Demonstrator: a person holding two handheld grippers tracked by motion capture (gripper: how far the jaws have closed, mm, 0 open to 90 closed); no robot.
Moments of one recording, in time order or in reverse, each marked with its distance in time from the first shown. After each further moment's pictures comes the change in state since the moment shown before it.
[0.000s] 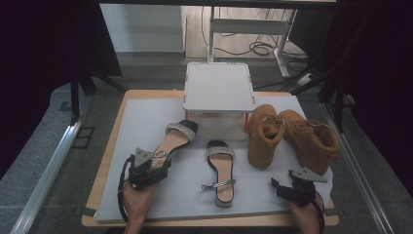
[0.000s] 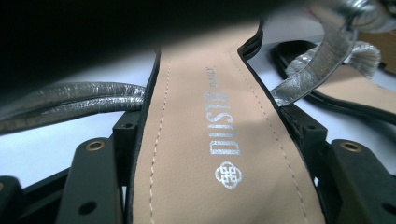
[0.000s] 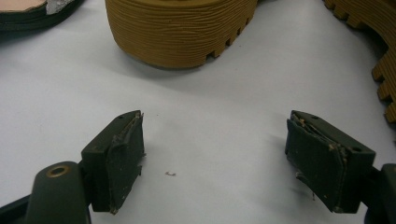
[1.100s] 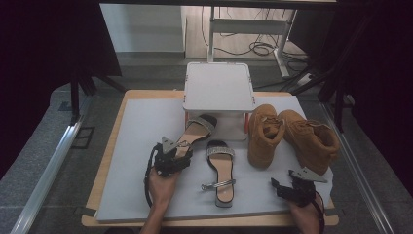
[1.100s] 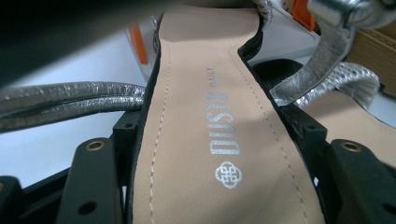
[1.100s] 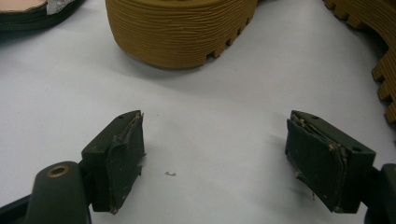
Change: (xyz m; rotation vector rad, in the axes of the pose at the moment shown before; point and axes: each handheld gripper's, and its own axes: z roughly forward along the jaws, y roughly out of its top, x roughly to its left) left arm -0.033 0.028 0.065 0.012 -0.026 0.014; right arm 0.000 0.000 0.000 0.000 0.001 0.000
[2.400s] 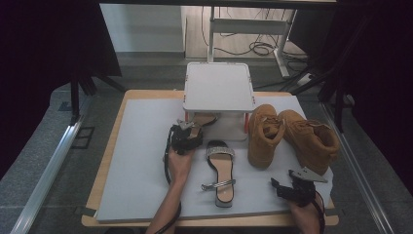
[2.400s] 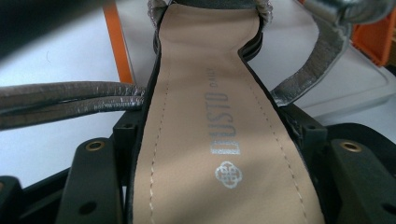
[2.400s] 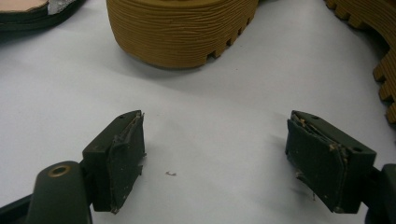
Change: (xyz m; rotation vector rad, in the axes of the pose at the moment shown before) left arm 0.005 0.035 0.085 0.039 0.065 -0.058; right arm 0.000 0.000 0.000 -0.002 0.004 -0.001
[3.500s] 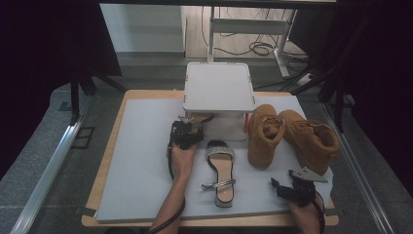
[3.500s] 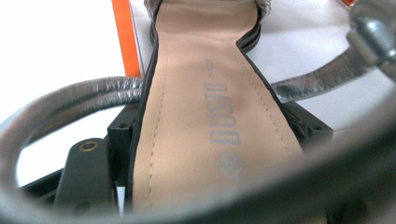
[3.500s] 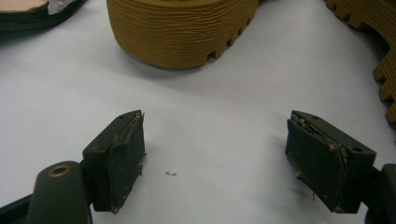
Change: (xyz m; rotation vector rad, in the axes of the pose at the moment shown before) left arm 0.007 0.009 0.022 0.053 0.026 -0.070; right arm 0.000 0.000 0.000 0.000 0.001 -0.001
